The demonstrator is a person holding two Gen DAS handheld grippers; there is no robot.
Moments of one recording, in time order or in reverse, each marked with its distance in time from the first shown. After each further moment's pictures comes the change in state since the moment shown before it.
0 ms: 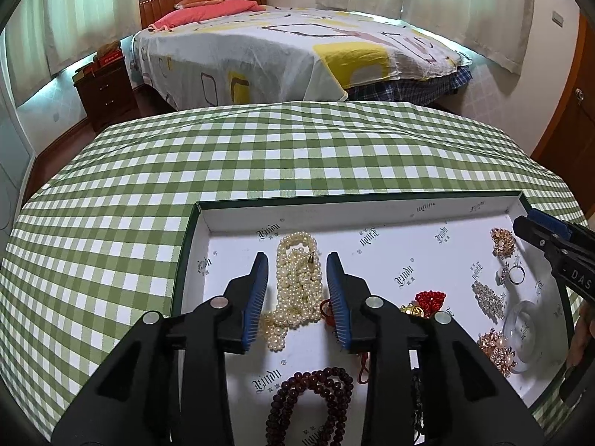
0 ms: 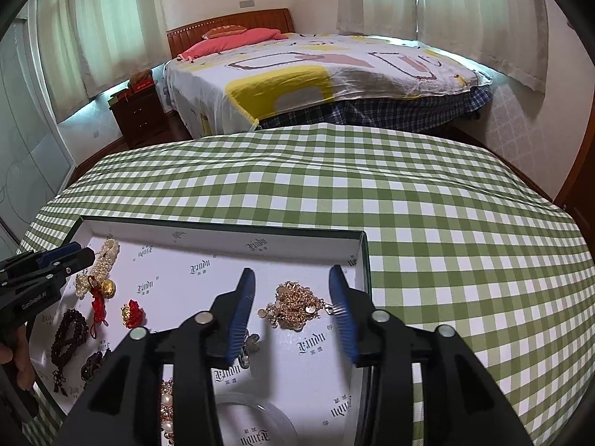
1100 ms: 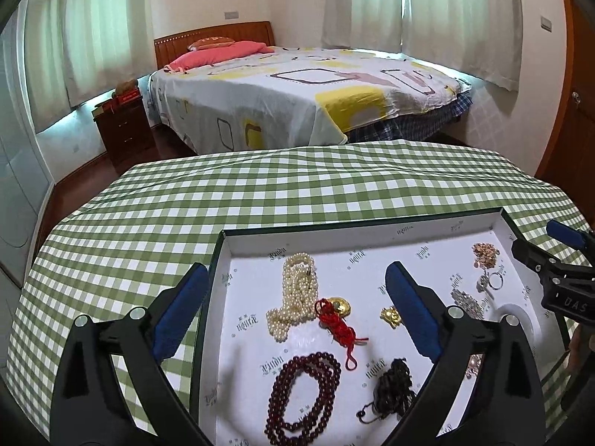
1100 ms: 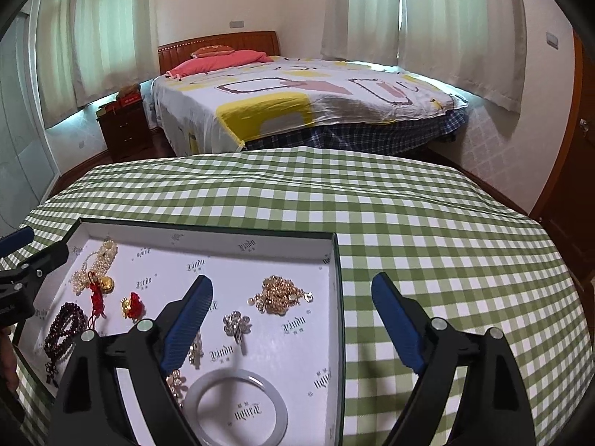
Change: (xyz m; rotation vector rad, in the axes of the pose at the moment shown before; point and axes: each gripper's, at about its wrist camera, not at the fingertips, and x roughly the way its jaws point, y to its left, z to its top) left arm -0.056 -0.011 -0.014 0.019 -0.171 0.070; right arm -0.035 0.004 -0.016 -0.010 -0.104 -0.101
